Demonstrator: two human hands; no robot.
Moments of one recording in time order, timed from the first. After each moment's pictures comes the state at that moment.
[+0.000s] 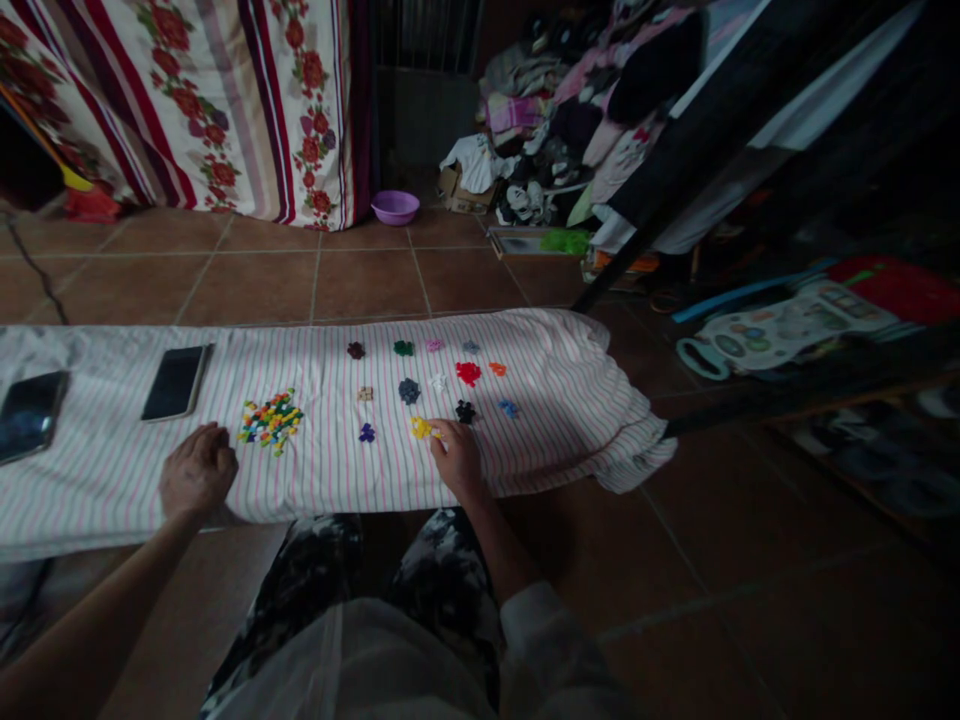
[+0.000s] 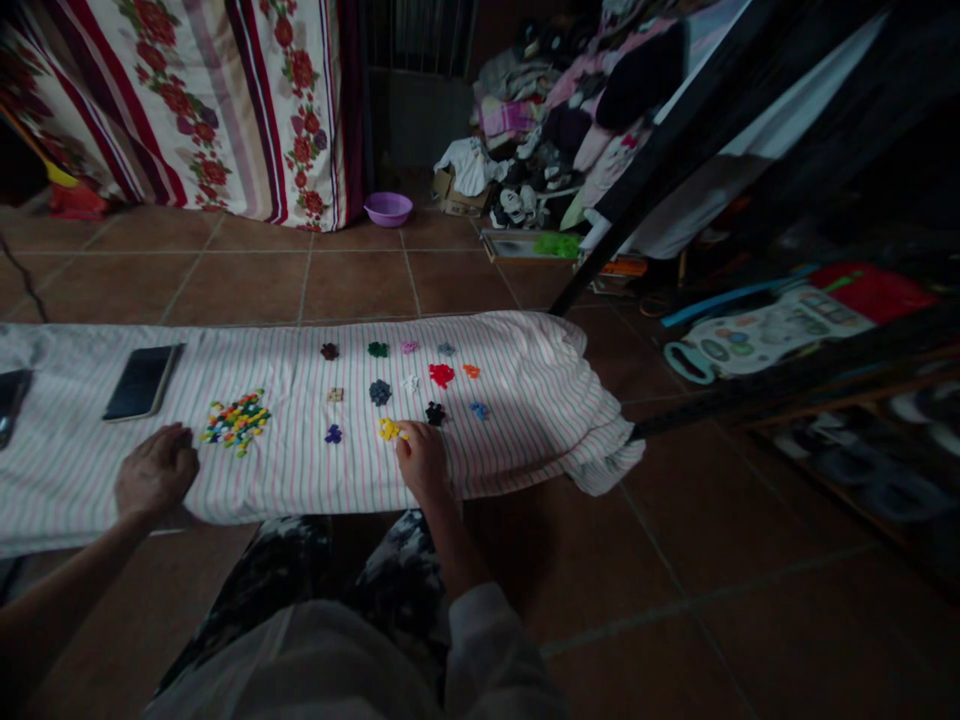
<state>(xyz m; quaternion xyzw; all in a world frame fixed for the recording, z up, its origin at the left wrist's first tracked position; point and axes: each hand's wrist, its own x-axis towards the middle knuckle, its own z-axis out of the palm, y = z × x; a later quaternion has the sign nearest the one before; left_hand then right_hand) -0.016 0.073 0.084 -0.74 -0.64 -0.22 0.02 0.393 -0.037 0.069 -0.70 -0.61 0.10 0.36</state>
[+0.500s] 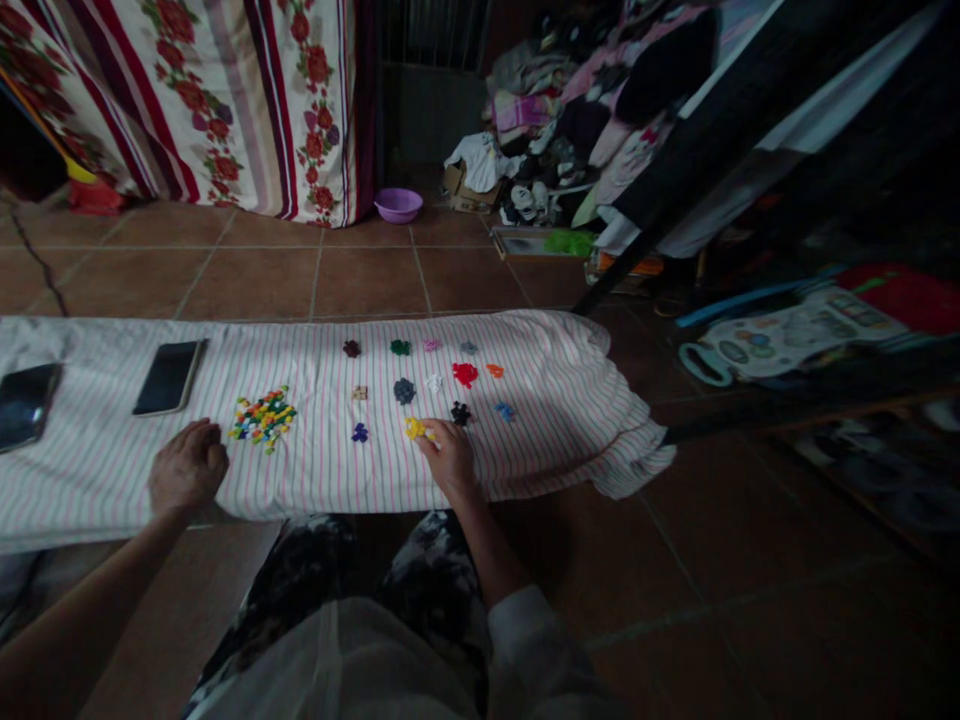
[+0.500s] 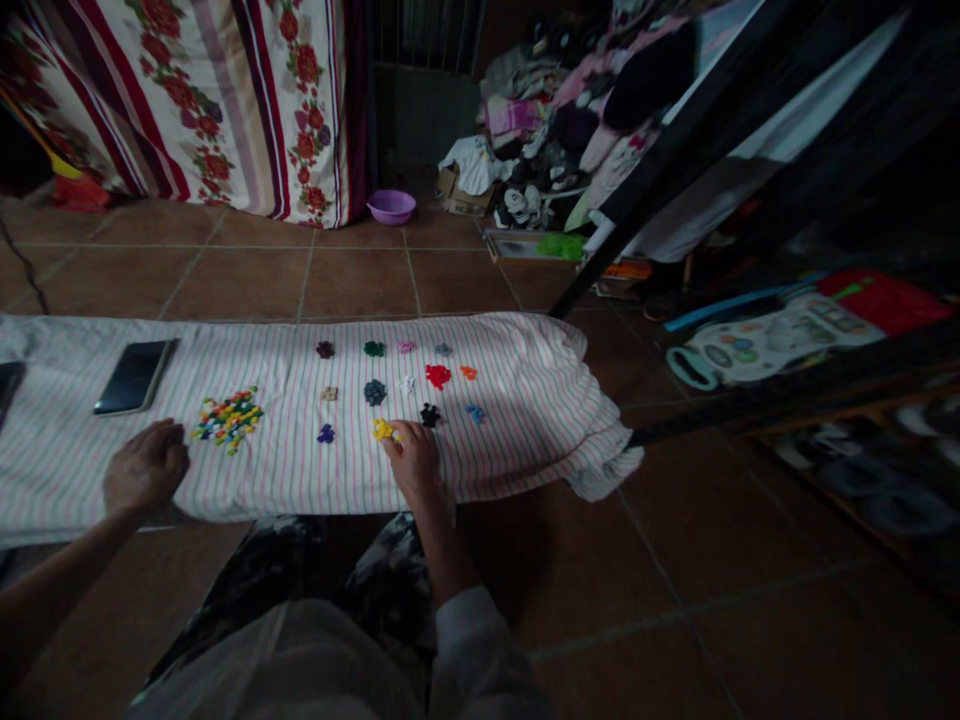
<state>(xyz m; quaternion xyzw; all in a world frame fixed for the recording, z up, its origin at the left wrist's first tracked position) -0.011 0.072 0.090 -0.74 -0.64 -0.22 -0.01 0.393 -0.035 0.065 -0.70 -0.60 0.12 0.36</state>
